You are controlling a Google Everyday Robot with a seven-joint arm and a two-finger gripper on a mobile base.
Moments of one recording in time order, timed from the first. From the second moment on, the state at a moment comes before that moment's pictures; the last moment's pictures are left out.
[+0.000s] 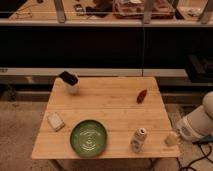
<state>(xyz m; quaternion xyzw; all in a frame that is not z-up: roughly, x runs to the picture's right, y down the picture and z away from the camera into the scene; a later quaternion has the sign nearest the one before) 0.260 0.213 0.575 -0.06 -0.39 -0.75 0.53</state>
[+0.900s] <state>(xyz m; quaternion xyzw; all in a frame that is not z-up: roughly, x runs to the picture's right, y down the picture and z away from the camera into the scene) 0.244 0.228 0.581 -0.05 -0.46 -0.72 0.51</state>
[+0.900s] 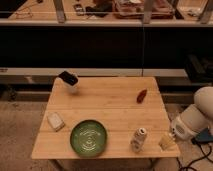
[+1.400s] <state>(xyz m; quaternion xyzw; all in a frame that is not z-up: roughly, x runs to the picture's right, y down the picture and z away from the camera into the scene) 0.251 0.246 0.596 -0.04 -0.48 -0.70 0.53</state>
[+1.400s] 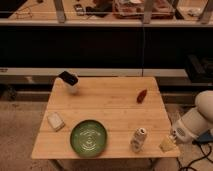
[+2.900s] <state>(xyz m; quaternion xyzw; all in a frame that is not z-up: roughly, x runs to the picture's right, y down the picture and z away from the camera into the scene) 0.210 0.294 0.634 -0.05 -0.59 -0.65 0.47</state>
